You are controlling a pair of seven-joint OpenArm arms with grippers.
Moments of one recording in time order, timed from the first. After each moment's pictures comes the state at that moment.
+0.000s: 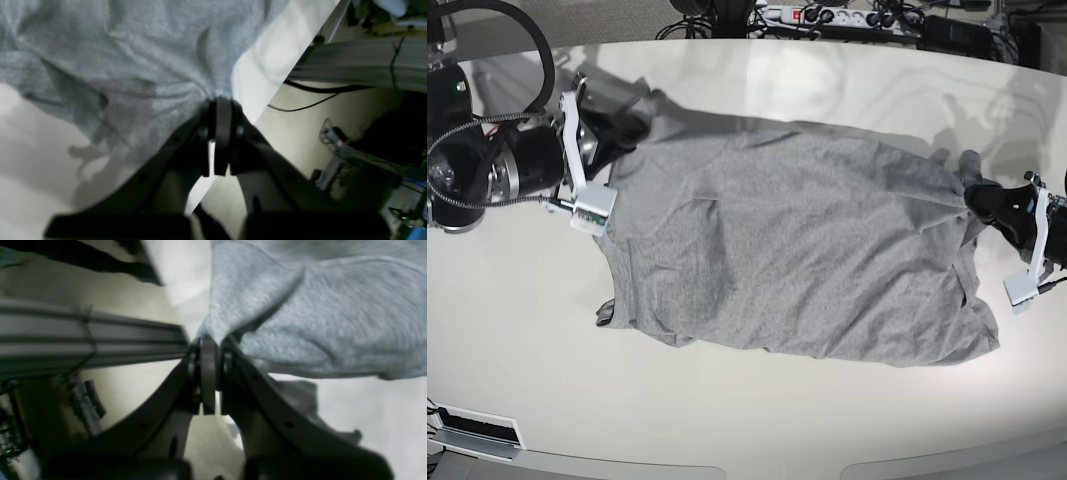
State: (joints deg) left arm -17.6 -61.2 25.6 84.0 -86.0 -43.9 78.9; right arm -3.9 35.4 -12.0 107.5 71.0 40.4 -83.4
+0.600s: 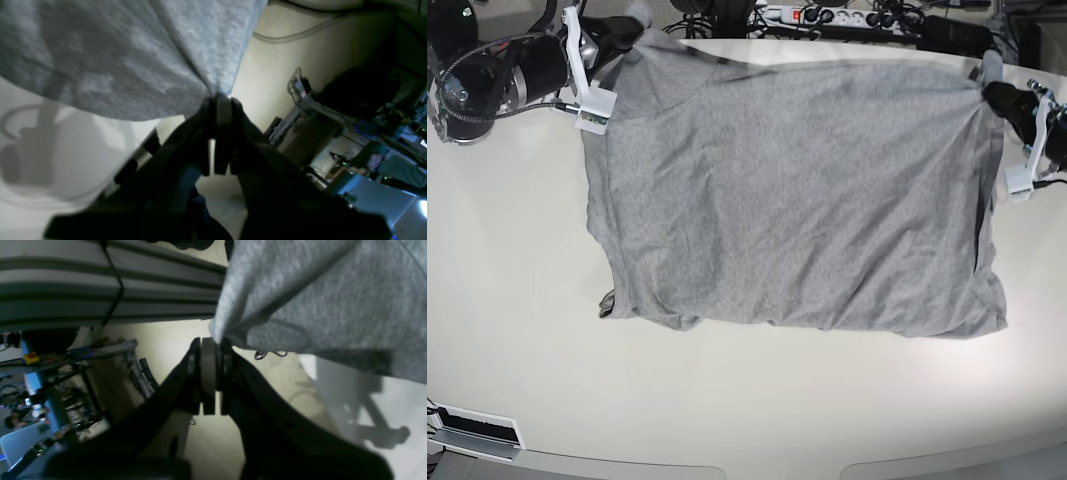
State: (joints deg) left arm 2.0 -66.0 25.3 84.1 -83.7 -43.9 79.0; right arm -20.0 36.5 -11.9 107.5 70.1 40.5 -83.5
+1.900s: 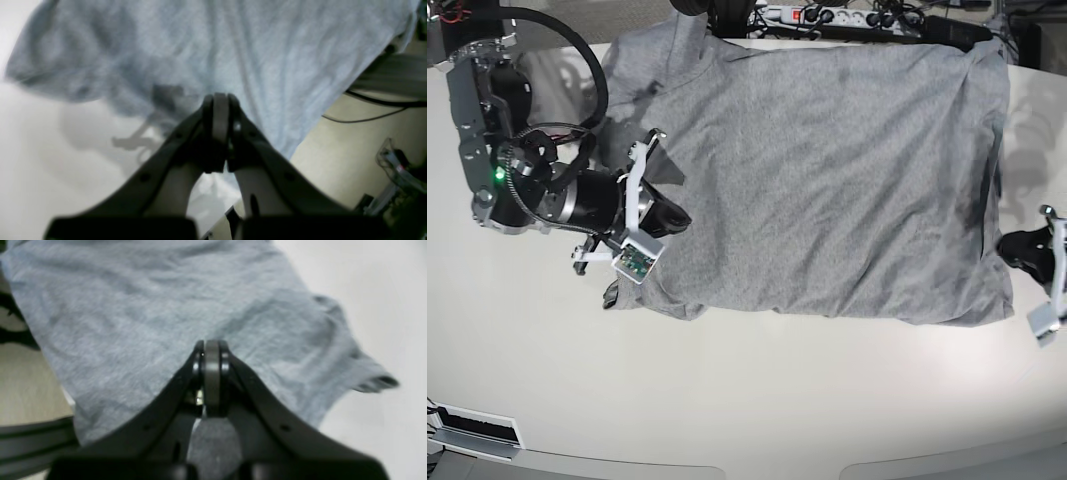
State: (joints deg) left arm -21.6 -62.0 25.1 83.7 -74.7 -43.9 69.4; right arm -1.6 20.4 -11.8 103.2 29.4 40.5 -53.4
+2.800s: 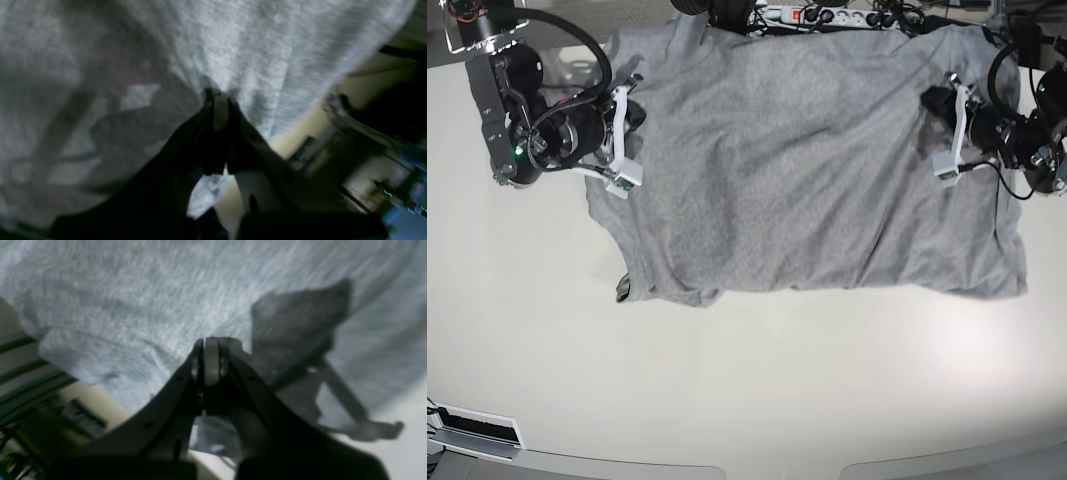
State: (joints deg) left arm 2.3 -44.8 24.4 73.5 -52.9 -44.1 69.2; right arm -5.8 19.8 -11.7 85.8 33.9 40.4 -73.3
